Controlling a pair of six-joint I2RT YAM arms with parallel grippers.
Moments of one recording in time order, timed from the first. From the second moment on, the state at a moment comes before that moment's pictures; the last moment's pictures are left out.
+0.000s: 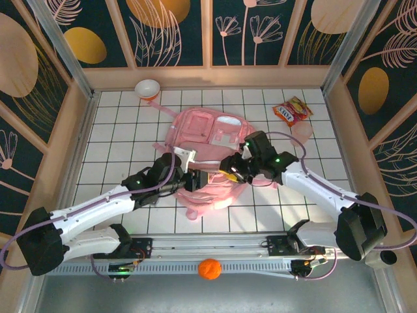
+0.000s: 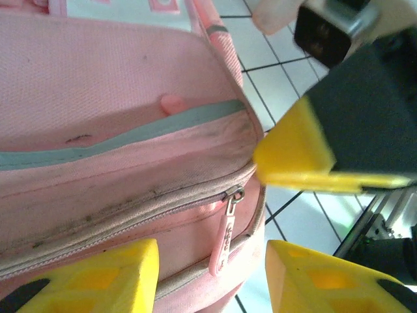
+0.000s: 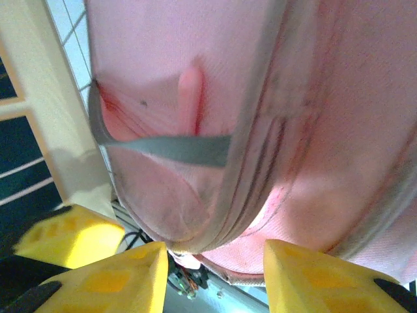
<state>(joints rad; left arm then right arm) -0.88 1.12 0.68 -0.15 0.13 -0.64 0.61 1.24 0.84 -0.46 -0.52 1.07</state>
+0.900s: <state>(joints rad) -0.98 1.33 0.77 -0.19 0.04 -0.67 0.61 1.27 0.85 -0.45 -0.54 1.11</state>
